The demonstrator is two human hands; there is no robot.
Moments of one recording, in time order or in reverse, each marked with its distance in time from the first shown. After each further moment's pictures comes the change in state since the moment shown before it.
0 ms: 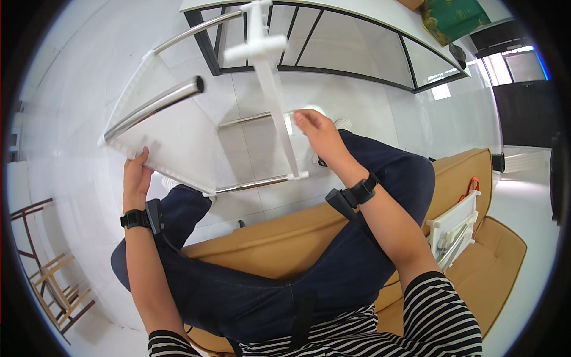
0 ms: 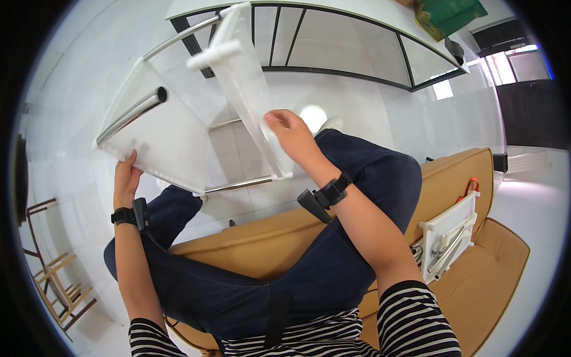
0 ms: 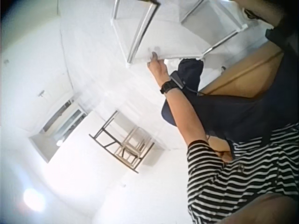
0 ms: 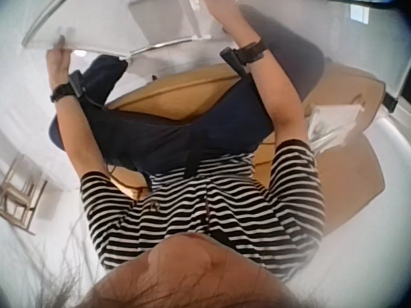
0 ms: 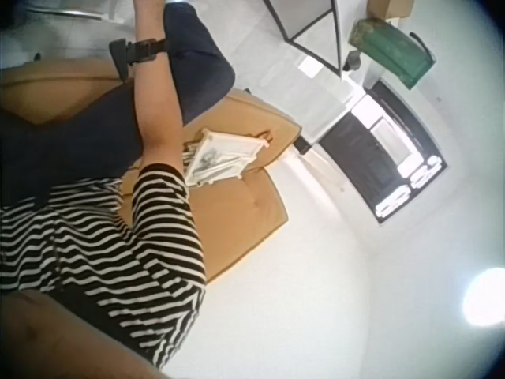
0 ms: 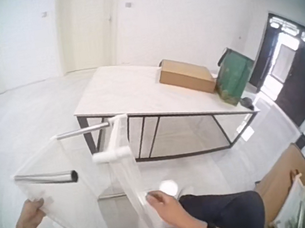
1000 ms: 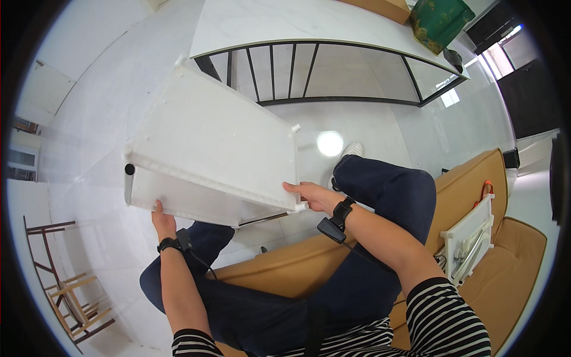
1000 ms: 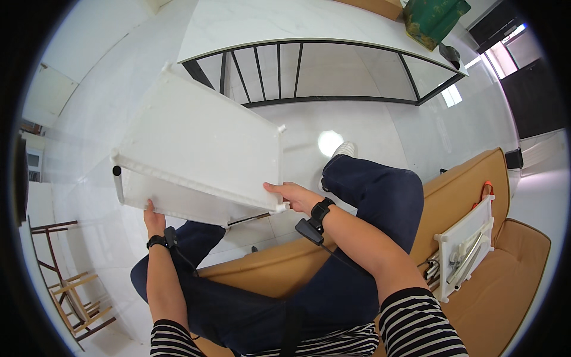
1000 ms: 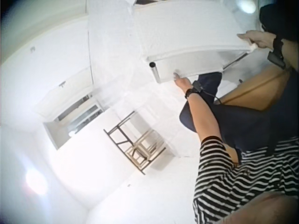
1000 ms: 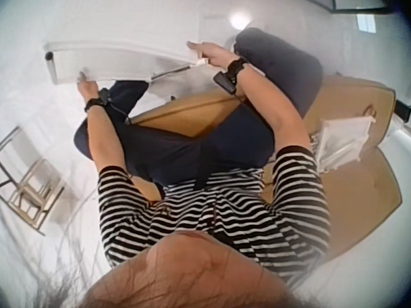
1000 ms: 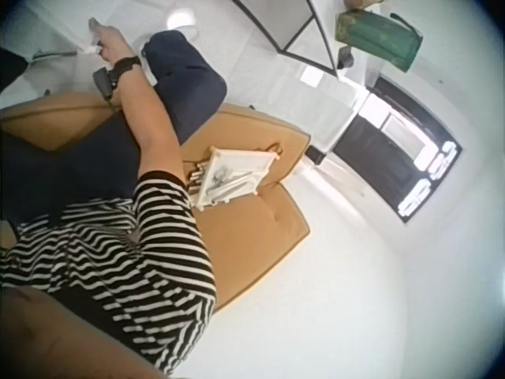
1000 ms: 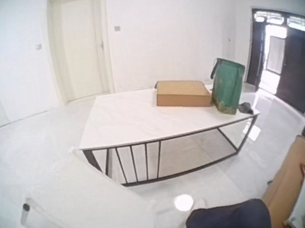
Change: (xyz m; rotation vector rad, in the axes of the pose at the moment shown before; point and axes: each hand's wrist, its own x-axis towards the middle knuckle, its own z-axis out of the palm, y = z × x) left_hand 0.011 -0.052 -0.061 -0.303 0.276 0.172; right_hand -0.011 0.075 0.044 0.493 -0.372 0.783
